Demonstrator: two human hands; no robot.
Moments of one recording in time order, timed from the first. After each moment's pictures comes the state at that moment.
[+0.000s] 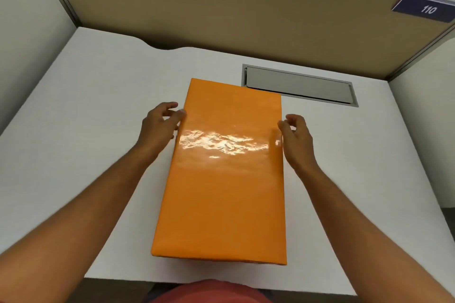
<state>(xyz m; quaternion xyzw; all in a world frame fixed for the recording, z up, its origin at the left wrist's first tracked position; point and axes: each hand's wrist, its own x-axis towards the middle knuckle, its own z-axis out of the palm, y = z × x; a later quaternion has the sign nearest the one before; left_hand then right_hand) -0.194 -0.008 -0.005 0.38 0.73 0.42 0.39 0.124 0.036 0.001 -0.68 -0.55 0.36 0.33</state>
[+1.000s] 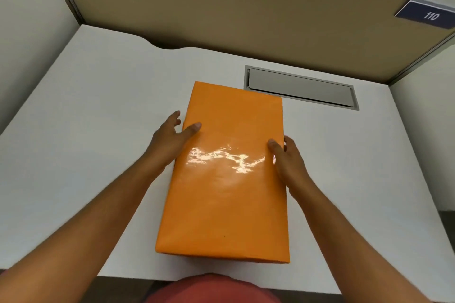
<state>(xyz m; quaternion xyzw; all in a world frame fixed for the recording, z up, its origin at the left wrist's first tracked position) -0.179 -0.029 0.001 0.38 0.74 0.32 0.45 0.112 -0.002 -0.002 -0.71 -0.49 0.45 0.23</state>
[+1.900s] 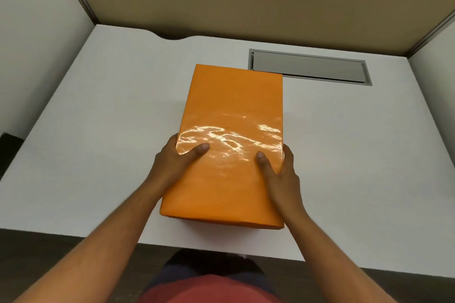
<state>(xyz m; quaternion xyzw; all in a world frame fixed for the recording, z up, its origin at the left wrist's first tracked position) -0.141 -0.129 -0.006 0.38 0.76 0.30 0.43 0.118 -0.118 -0.014 -0.68 -0.49 0.47 0.28</state>
